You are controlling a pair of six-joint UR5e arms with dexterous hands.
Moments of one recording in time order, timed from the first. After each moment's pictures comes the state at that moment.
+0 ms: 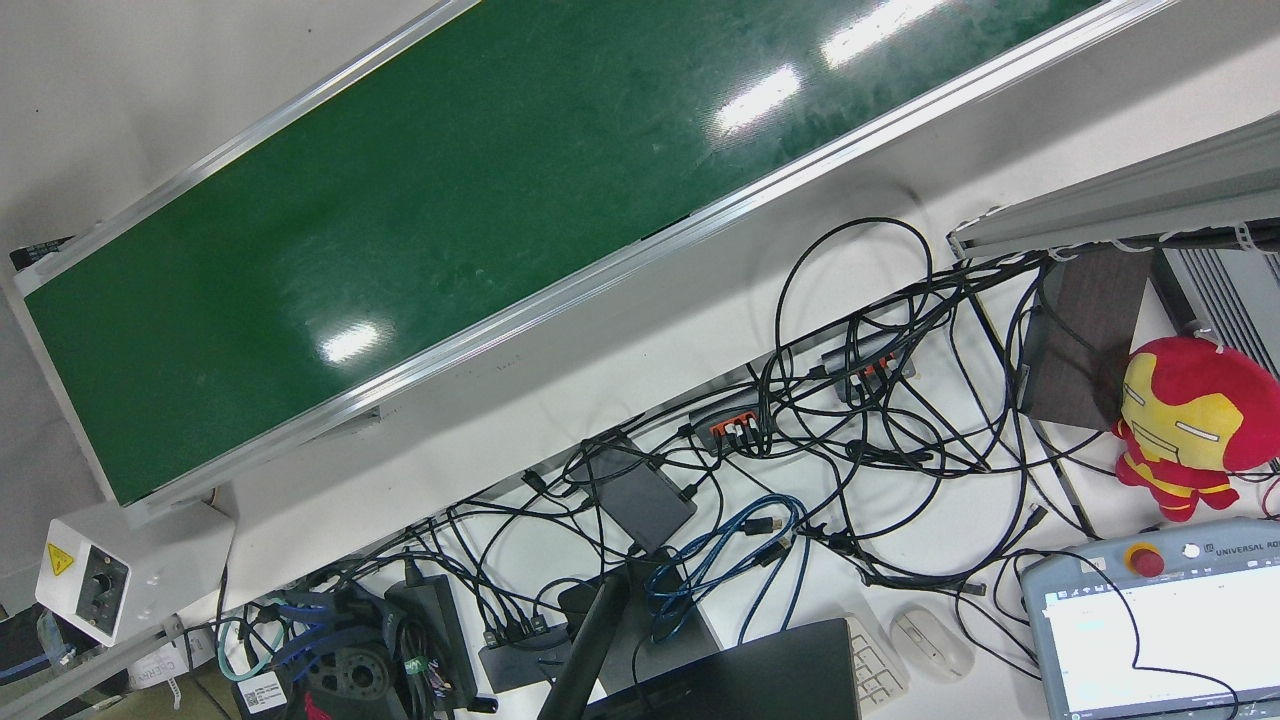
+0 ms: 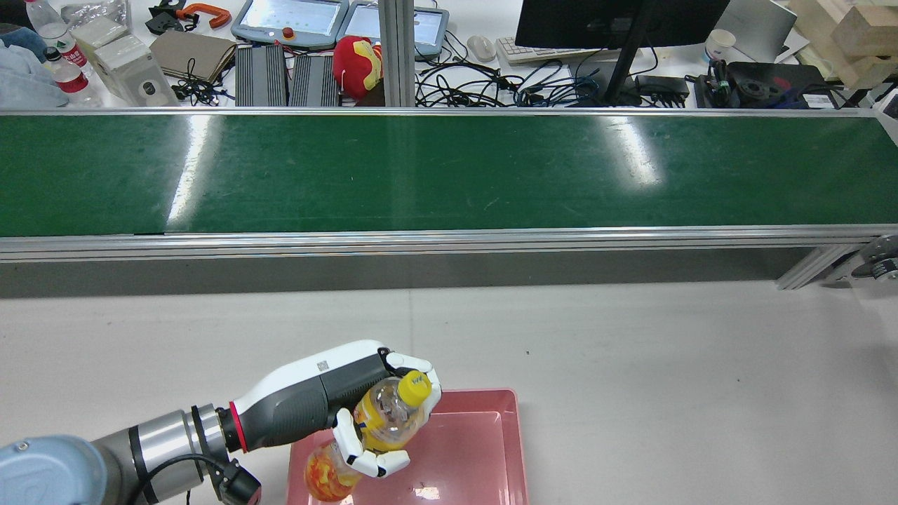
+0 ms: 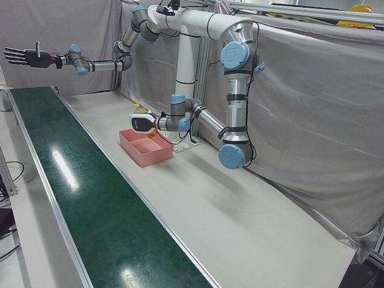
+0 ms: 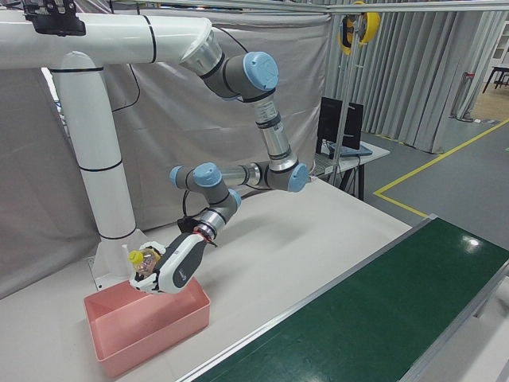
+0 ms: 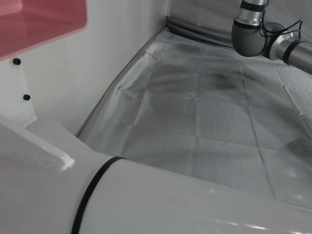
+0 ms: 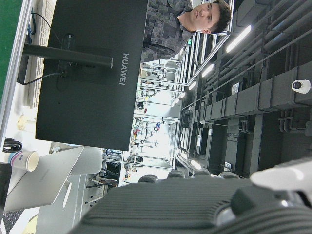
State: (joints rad) left arm -0.31 -2.02 -2.17 0.59 1.41 0.54; right arm 1.55 -1.51 1.57 -3.11 -1.57 -0.11
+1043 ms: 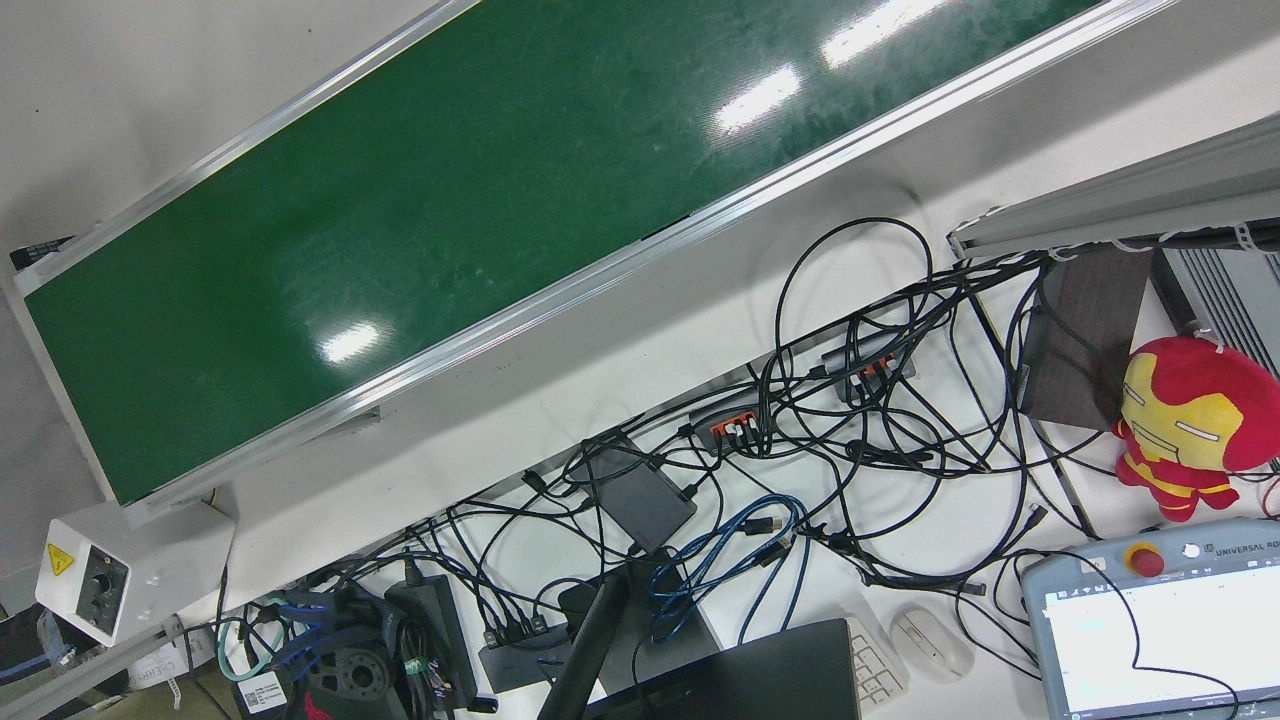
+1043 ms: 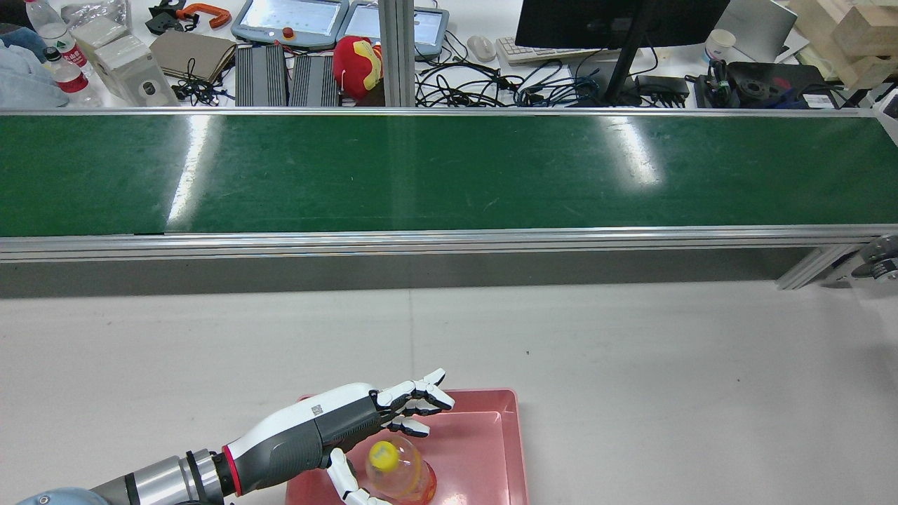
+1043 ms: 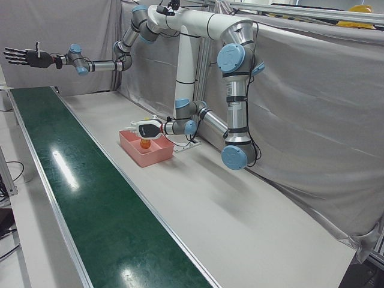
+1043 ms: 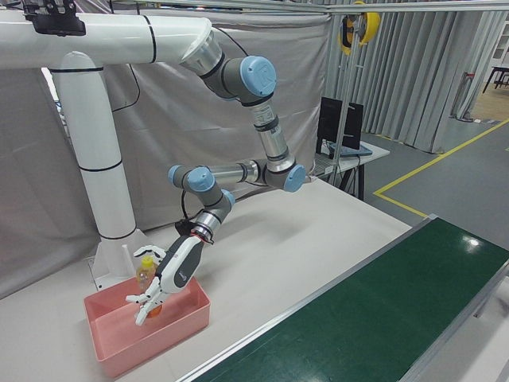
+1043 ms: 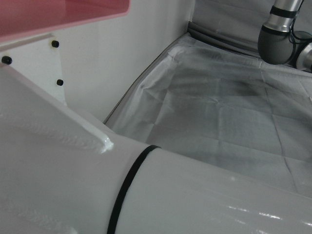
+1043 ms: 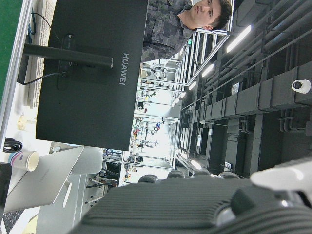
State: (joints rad) left arm -0.22 -1.97 -2.17 0.63 1.31 0.55; right arm 1.55 -1.51 1.57 -3.11 -1.57 -0.11
